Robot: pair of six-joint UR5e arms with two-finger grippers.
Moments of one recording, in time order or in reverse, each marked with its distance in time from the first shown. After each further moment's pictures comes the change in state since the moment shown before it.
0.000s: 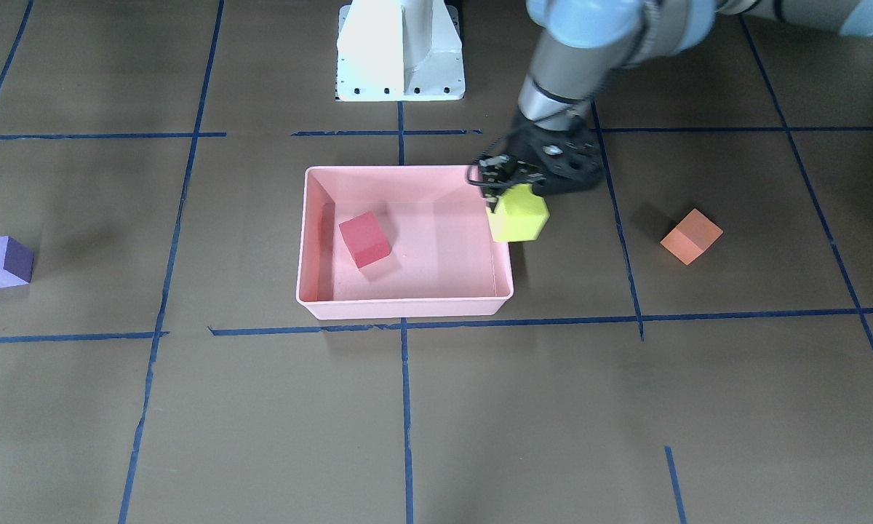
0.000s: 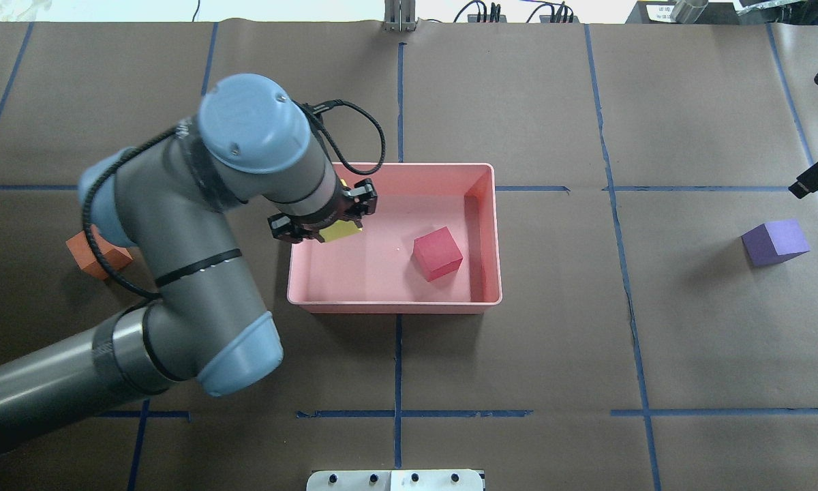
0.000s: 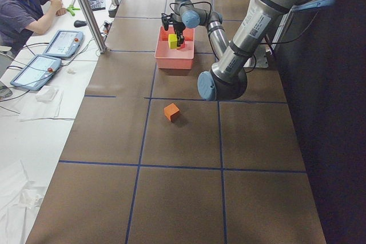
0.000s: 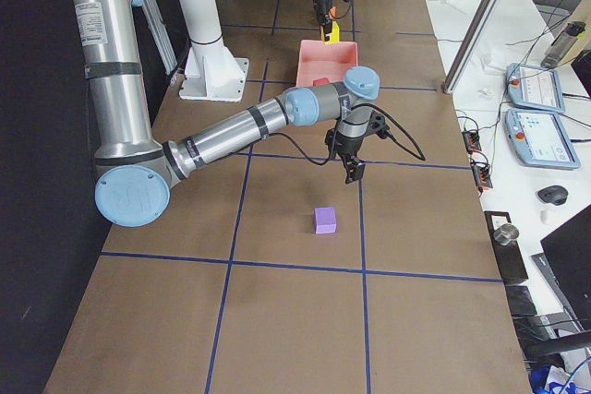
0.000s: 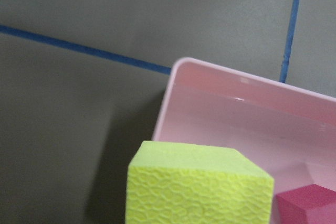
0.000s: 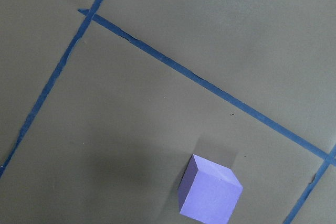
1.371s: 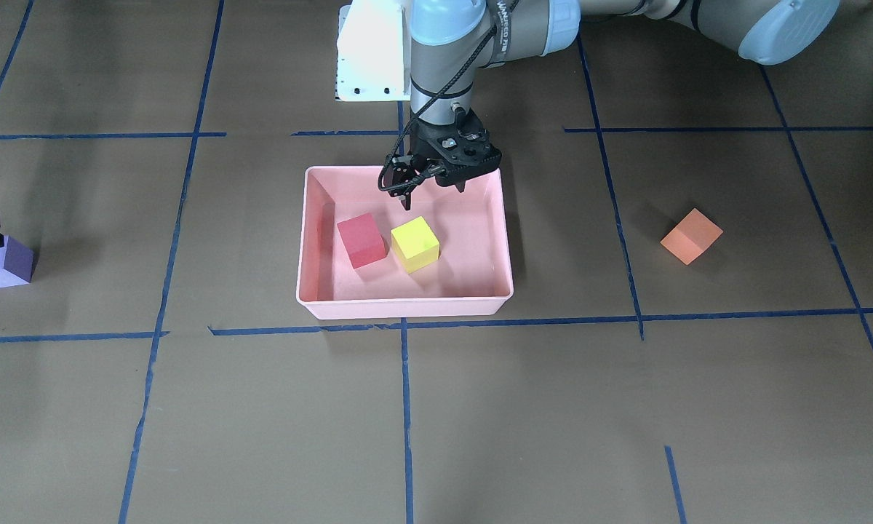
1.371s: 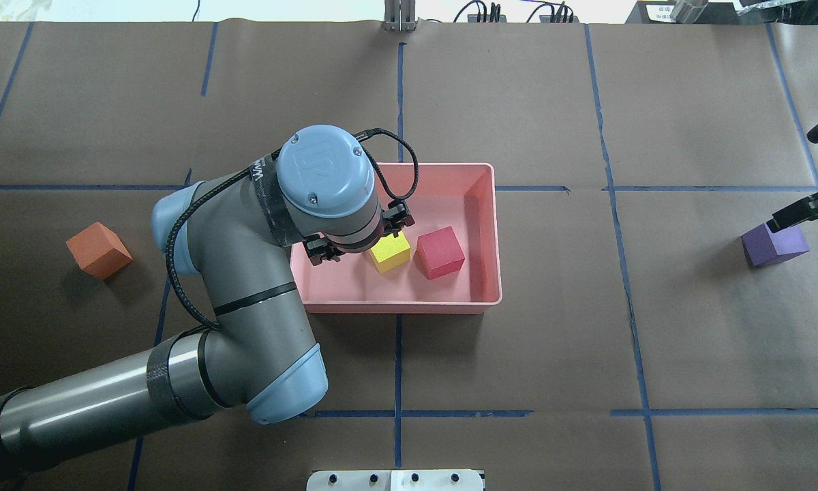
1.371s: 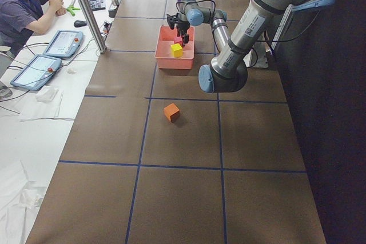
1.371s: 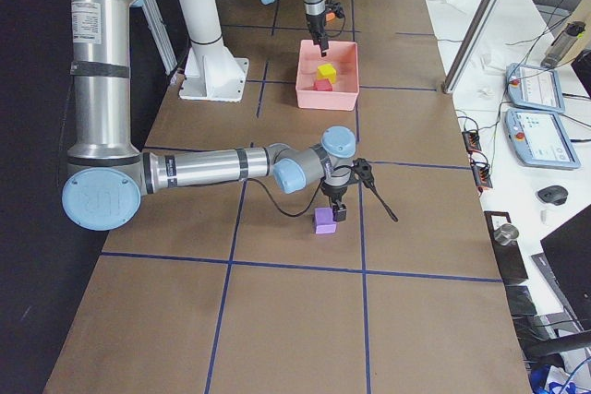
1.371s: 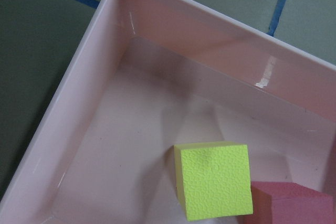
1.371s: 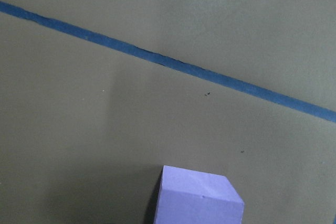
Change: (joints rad) left arm 0.056 -0.036 0.057 0.002 0.082 -0.041; right arm -0.104 -0.156 -0.255 0.612 -0.027 0.434
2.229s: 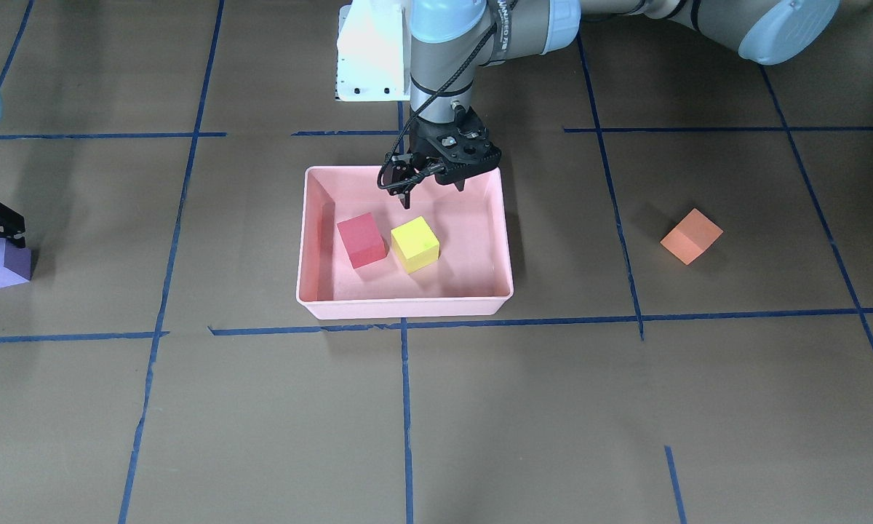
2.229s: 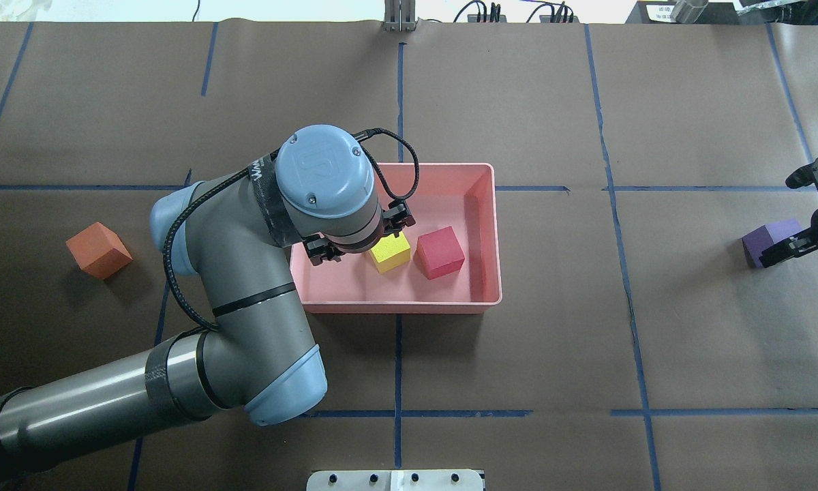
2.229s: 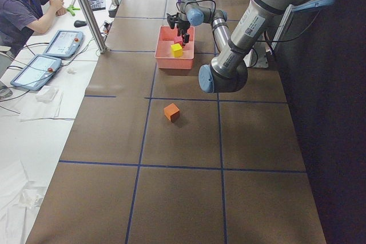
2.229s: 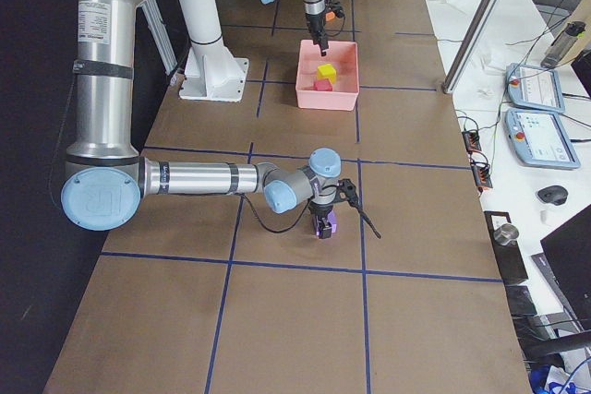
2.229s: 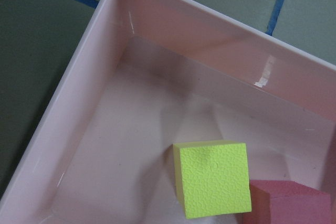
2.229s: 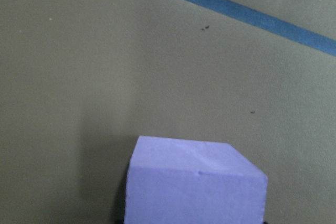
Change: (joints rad) left arm 0.000 0.000 -0.007 0.000 0.000 0.000; right arm -0.092 -0.025 -0.085 0.088 -0.060 0.033
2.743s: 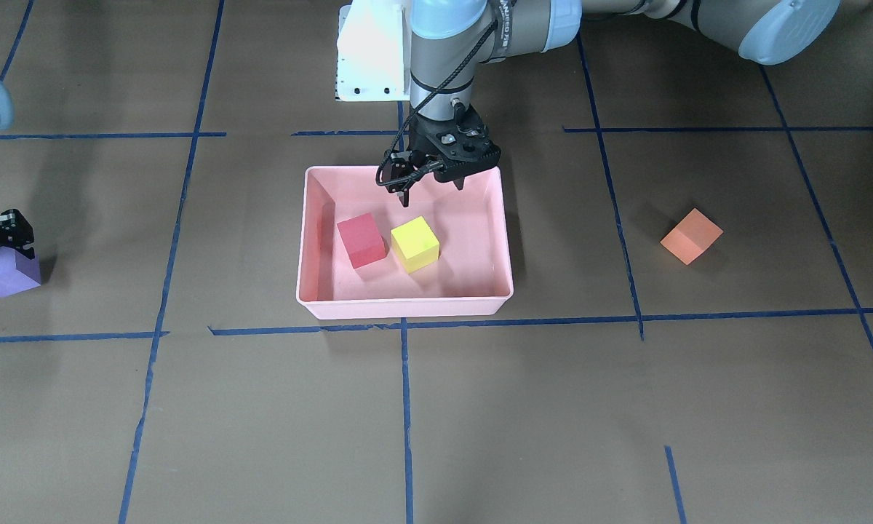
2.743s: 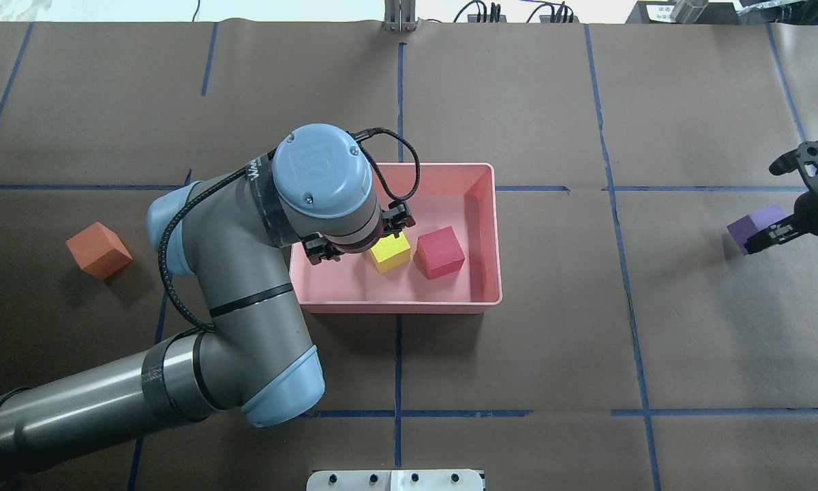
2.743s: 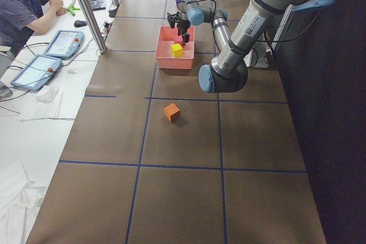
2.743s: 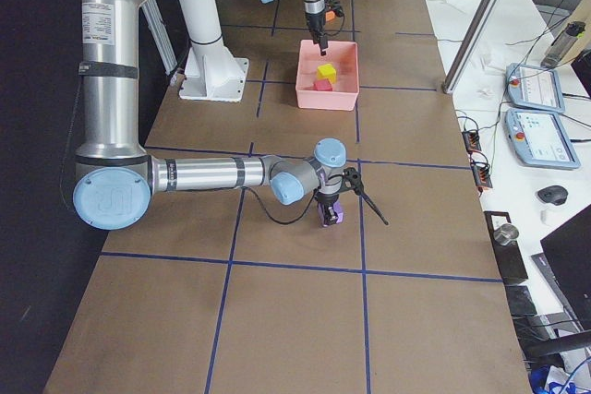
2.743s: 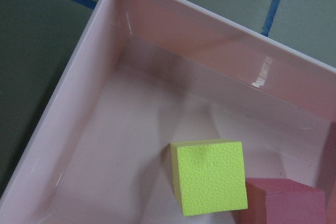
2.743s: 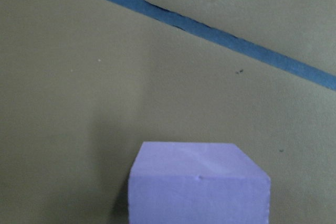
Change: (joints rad) left arm -0.001 0.014 -0.018 0.001 -0.005 0.047; right arm -0.001 0.041 0.040 -0.007 0.025 0.001
